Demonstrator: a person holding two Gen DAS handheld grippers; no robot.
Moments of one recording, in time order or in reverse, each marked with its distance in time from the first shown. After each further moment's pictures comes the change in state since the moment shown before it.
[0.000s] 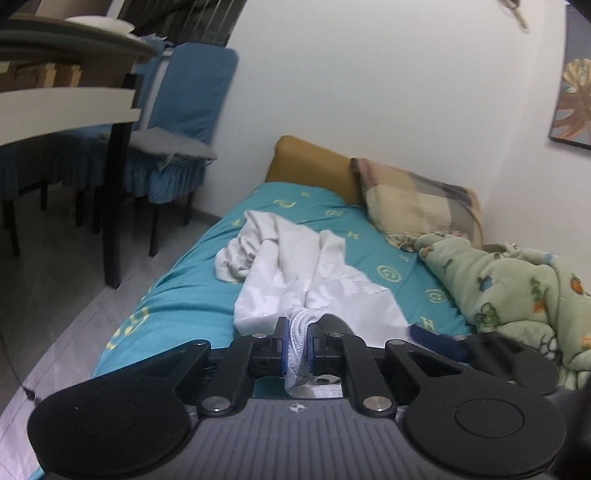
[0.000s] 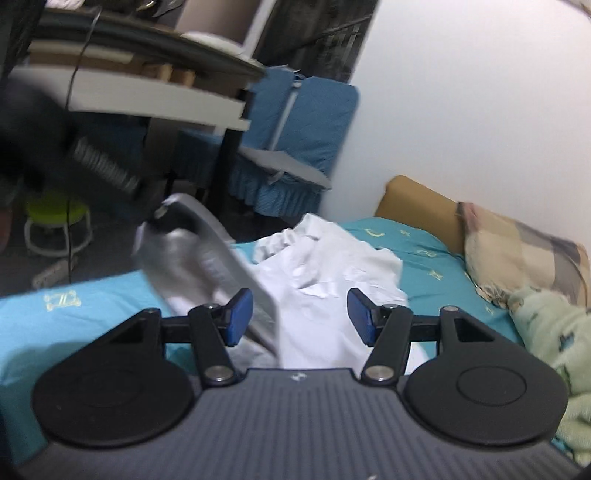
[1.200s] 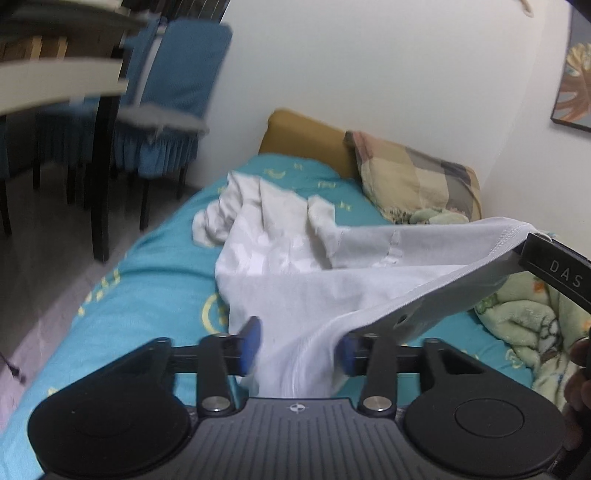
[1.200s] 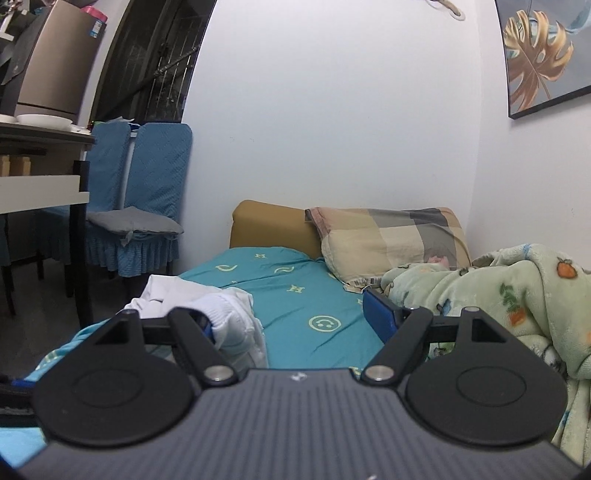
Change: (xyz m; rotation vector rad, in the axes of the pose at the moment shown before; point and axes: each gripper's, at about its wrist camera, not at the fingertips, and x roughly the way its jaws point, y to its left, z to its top) left arm 0.038 -0.022 -0.026 -0.005 0.061 0.002; right arm -0.054 -0.076 0.022 0.337 -0.105 -0.438
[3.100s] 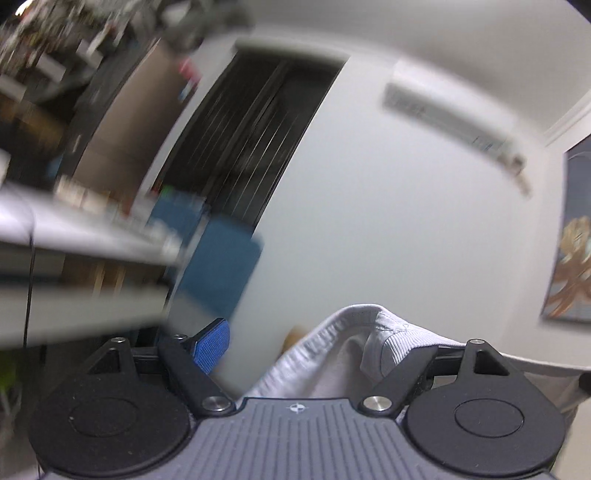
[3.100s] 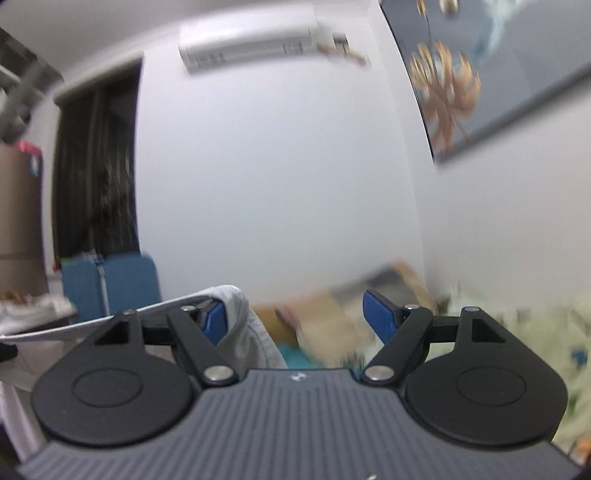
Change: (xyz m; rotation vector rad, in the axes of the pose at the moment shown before) left arm -0.297 -0.030 0.210 -0.110 -0.640 0.056; right arm -0.154 -0.084 0.221 0.274 -0.248 -0.101
